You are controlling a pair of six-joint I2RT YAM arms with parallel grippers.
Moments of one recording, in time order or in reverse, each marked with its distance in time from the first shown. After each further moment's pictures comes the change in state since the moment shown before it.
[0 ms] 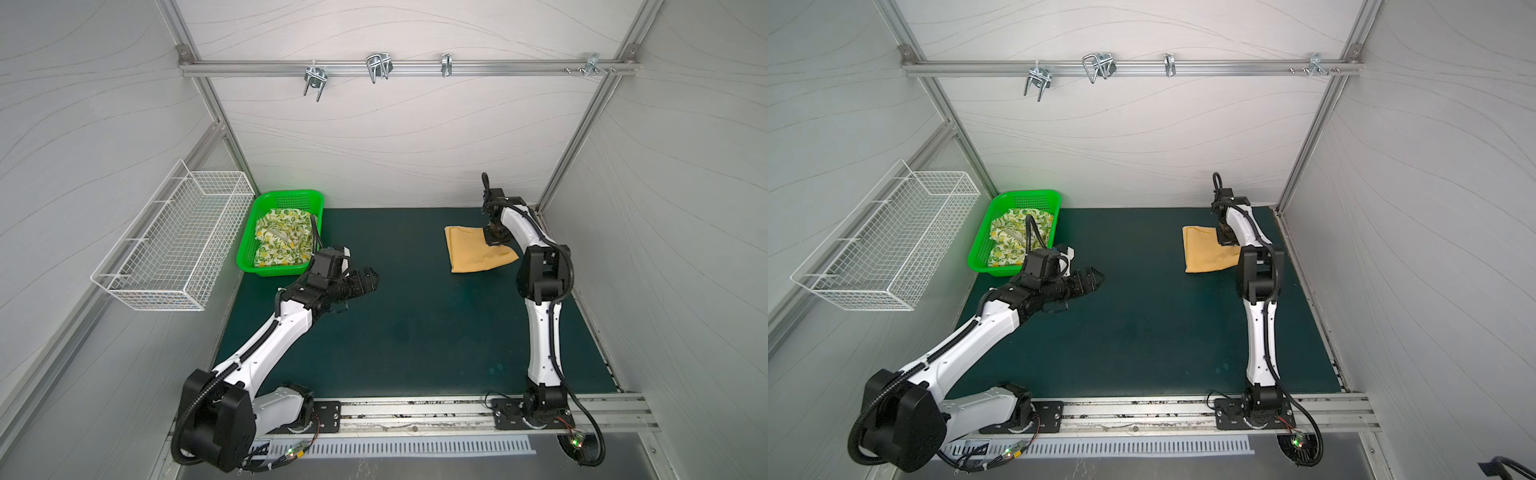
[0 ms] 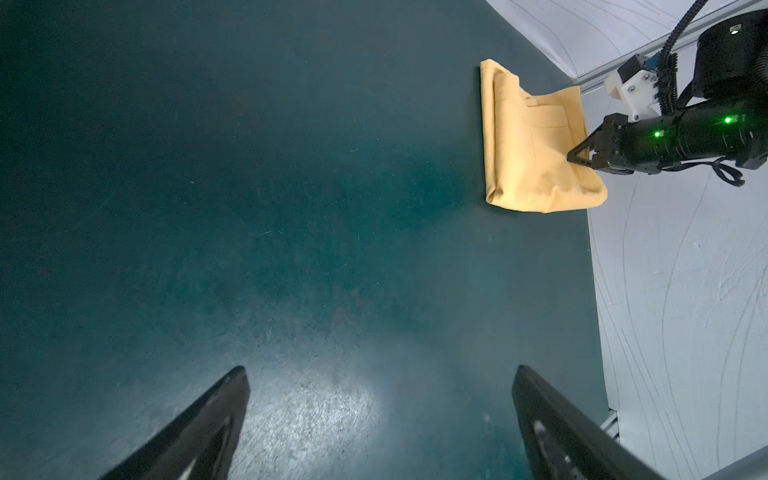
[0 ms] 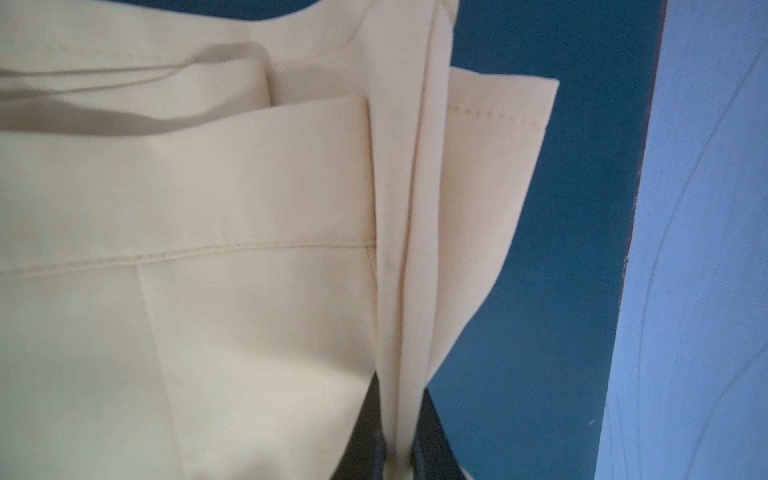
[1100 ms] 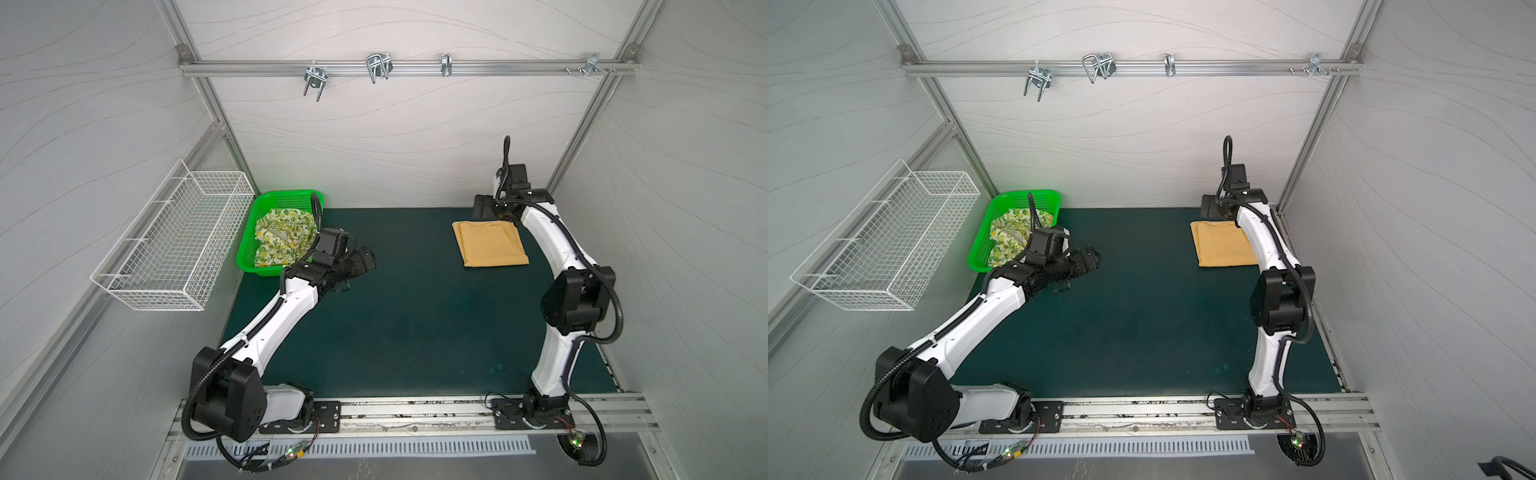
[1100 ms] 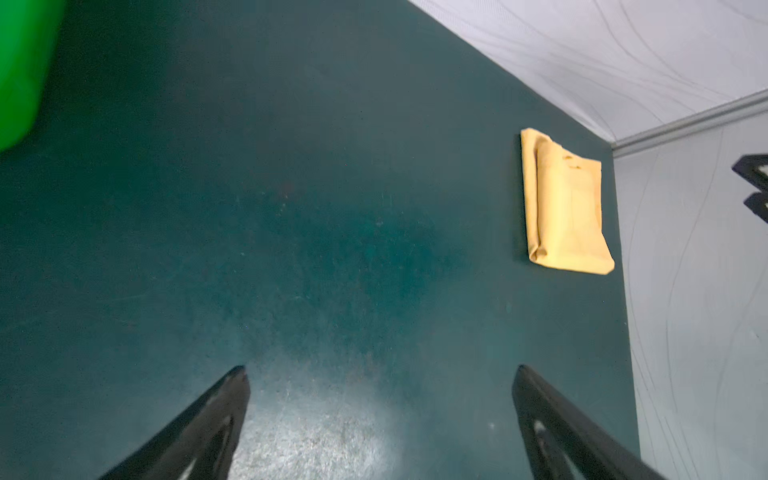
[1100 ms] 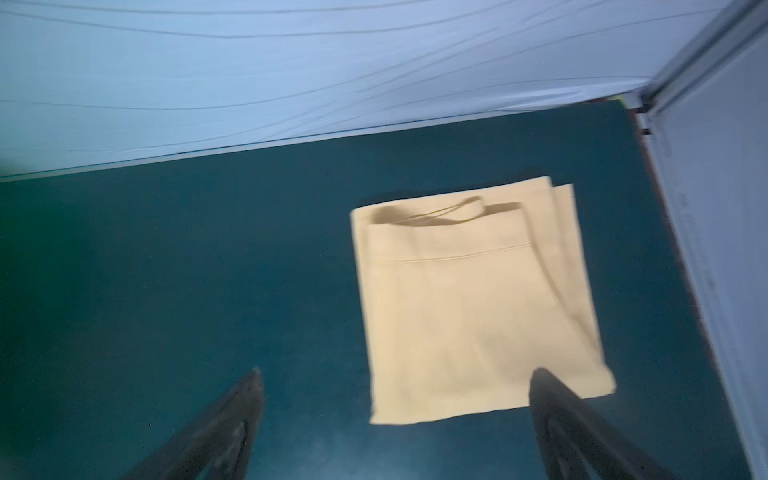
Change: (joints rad) left arm 0.001 0.129 0.266 -0.135 -0.223 -0.019; right arm 0.109 -0.545 -0.387 0.355 -0.378 0.208
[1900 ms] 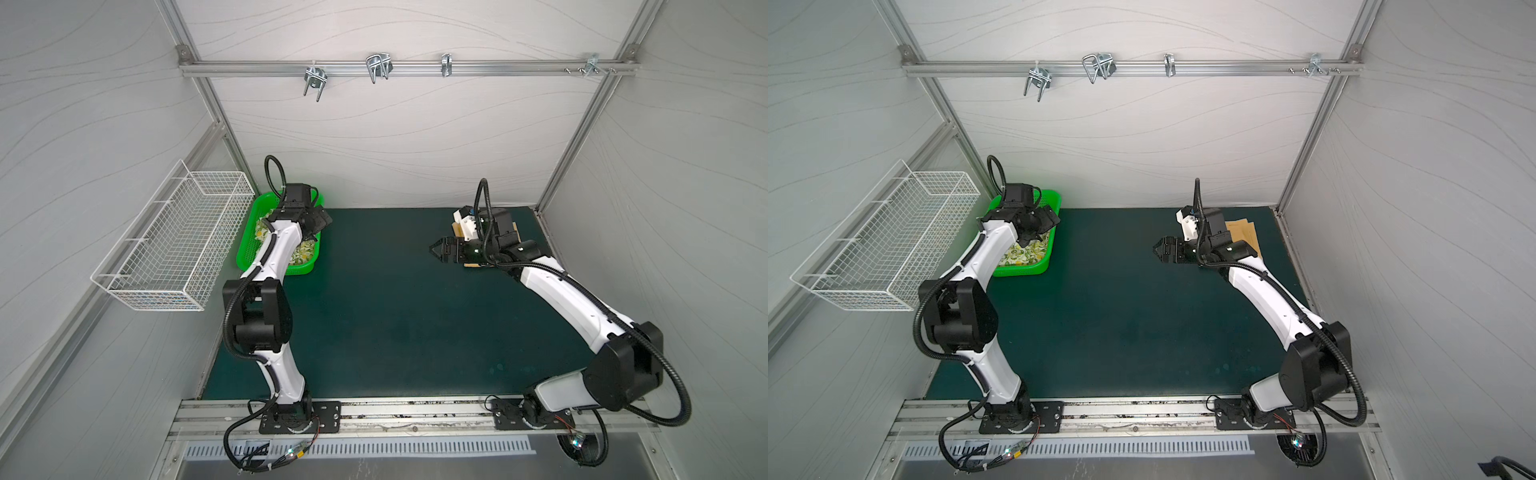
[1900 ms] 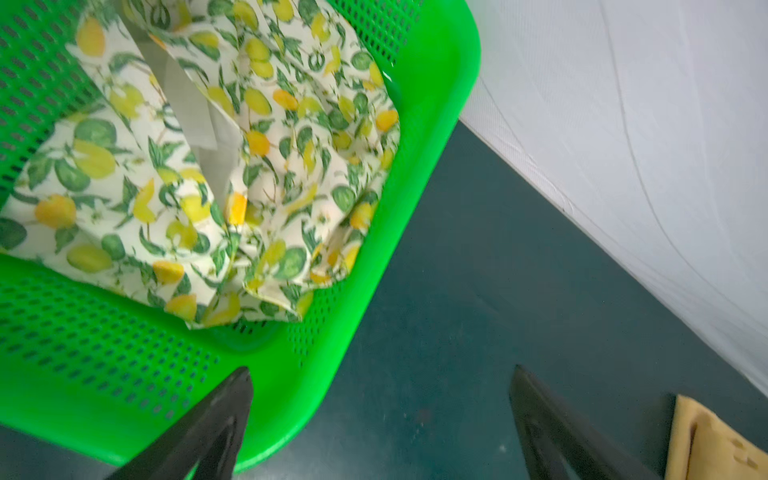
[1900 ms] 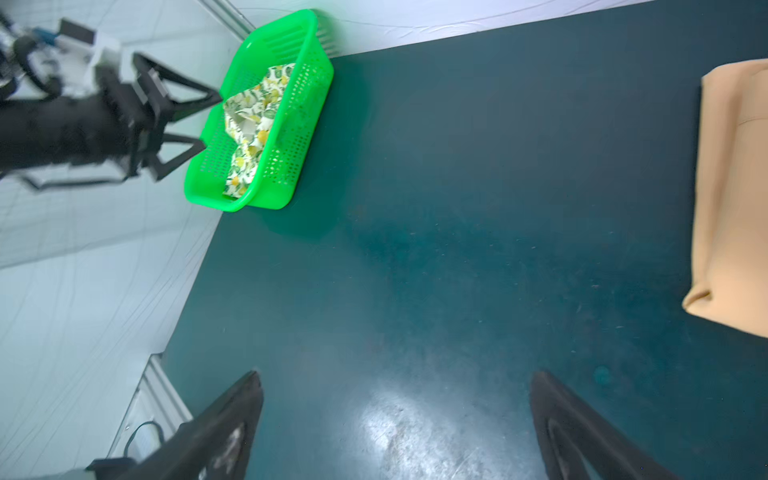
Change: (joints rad) left arm 0.369 0.554 0.611 -0.170 -0.145 0.052; right arm 0.249 -0.483 -0.652 0.308 -0.373 0.151
